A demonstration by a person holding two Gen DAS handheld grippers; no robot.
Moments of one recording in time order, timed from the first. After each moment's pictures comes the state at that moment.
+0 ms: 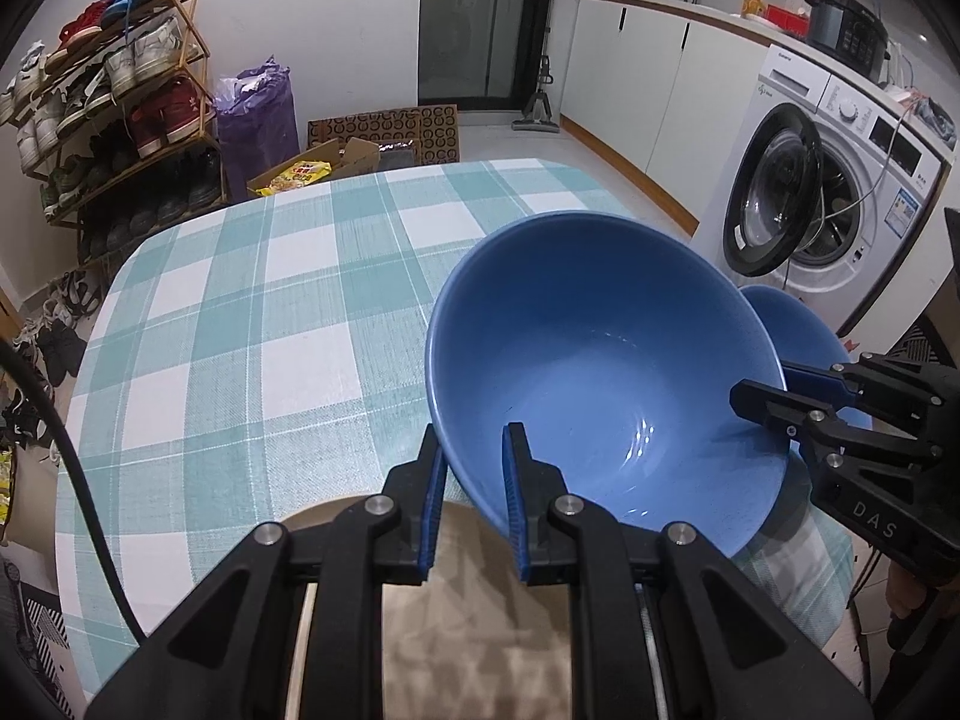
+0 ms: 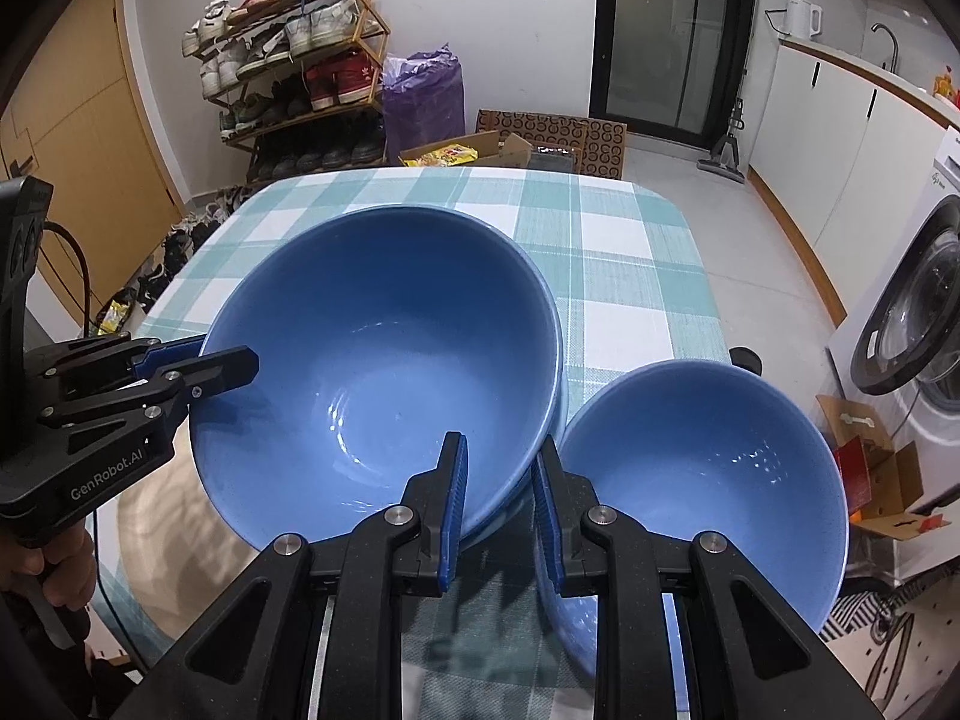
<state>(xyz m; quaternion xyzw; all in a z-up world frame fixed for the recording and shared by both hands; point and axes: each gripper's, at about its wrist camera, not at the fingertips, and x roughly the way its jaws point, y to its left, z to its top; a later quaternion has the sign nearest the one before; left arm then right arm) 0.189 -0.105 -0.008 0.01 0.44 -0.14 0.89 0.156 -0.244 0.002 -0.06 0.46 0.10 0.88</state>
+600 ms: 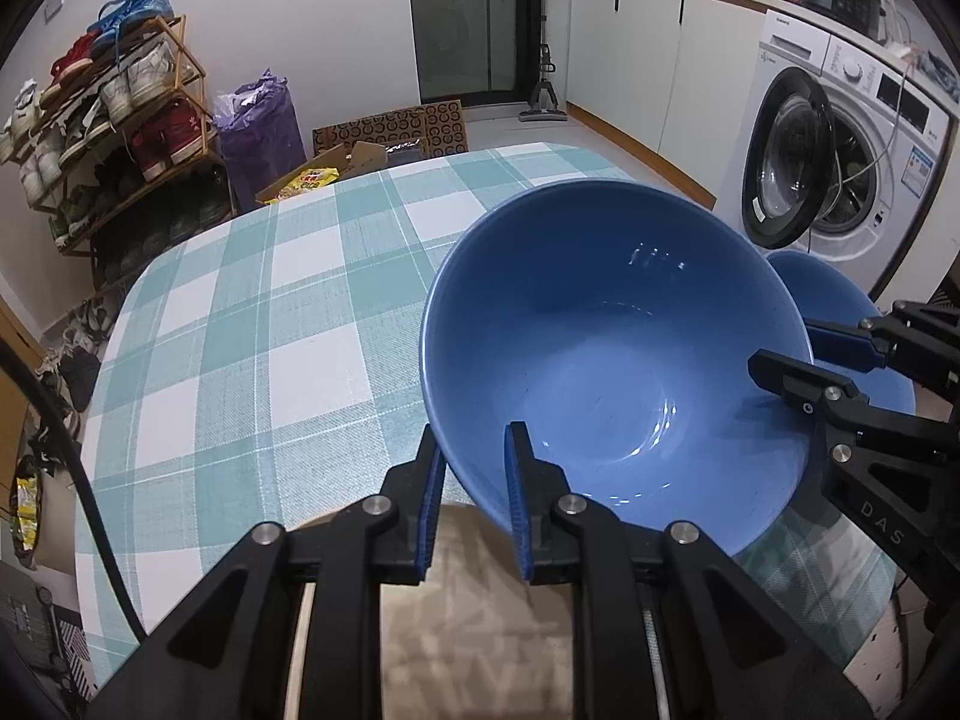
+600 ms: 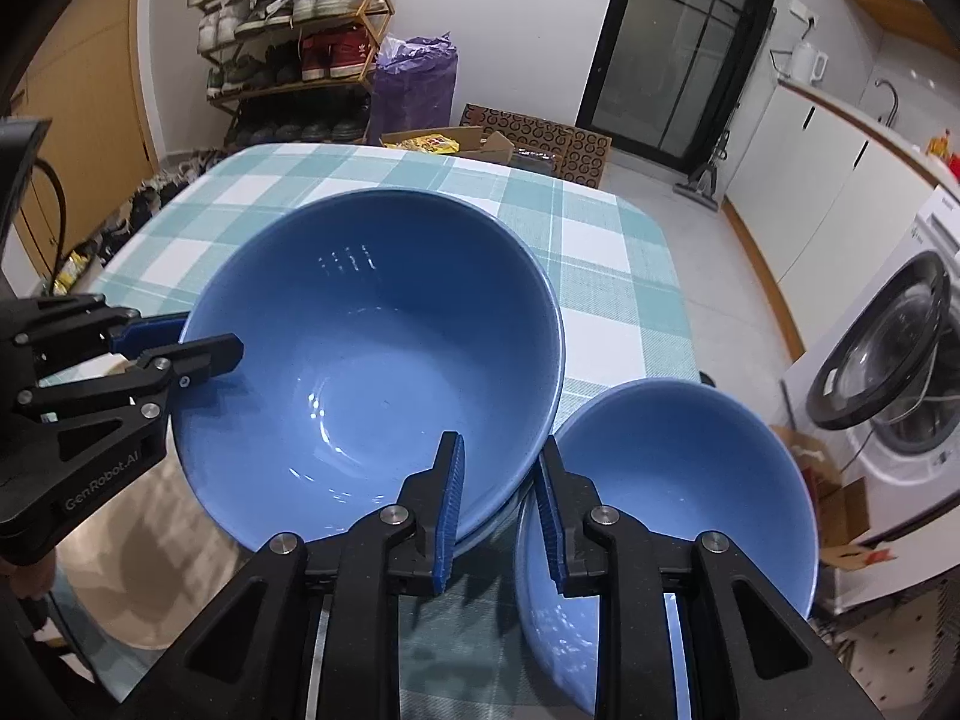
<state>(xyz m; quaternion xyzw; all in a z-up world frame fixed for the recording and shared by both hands) 0.192 -0.117 -0.021 0.06 0.44 -0.12 0.89 0.159 -0.228 -0.010 -0.15 0.45 0.07 0.88</state>
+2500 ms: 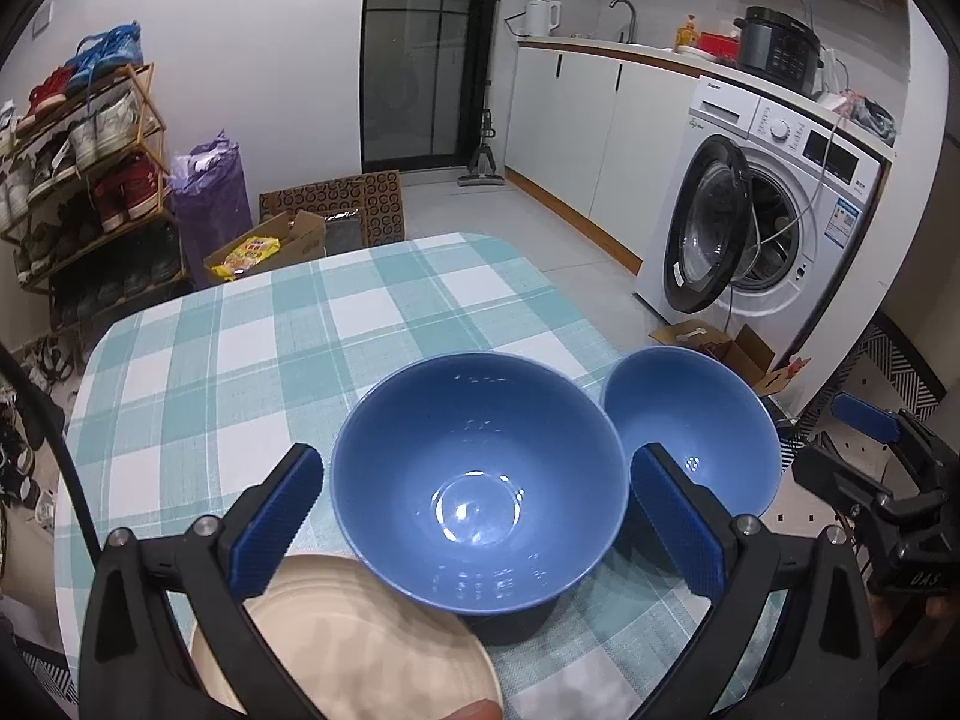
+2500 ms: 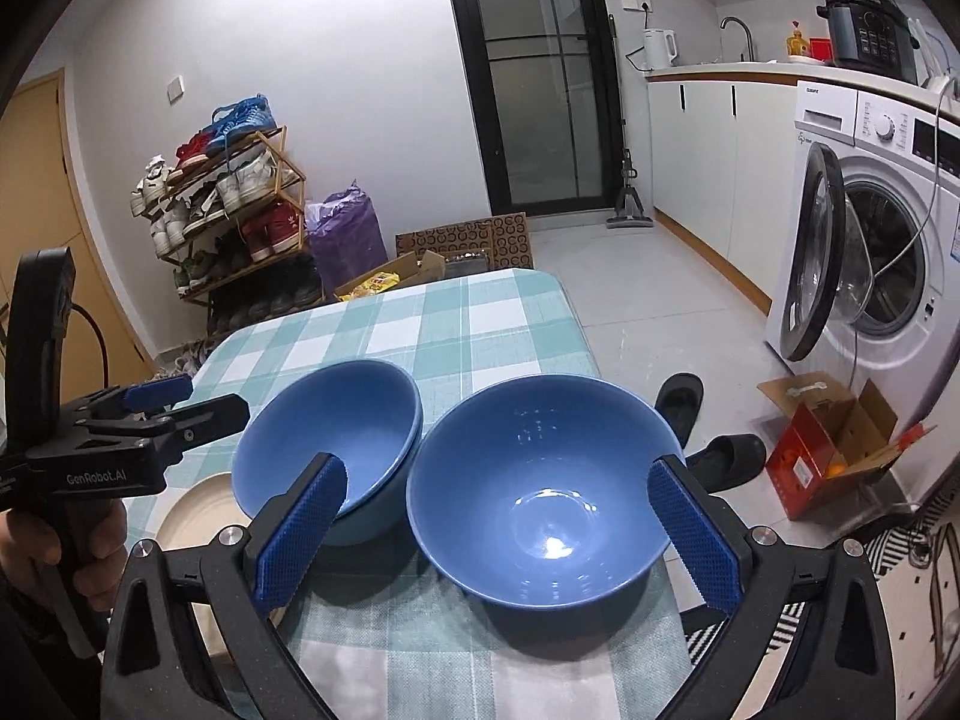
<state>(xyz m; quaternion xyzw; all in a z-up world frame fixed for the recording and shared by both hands) 0.170 -0.150 0.050 0.02 0.37 -0.20 0.91 0.051 -0.344 0.061 0.05 0.33 0.02 0.94</state>
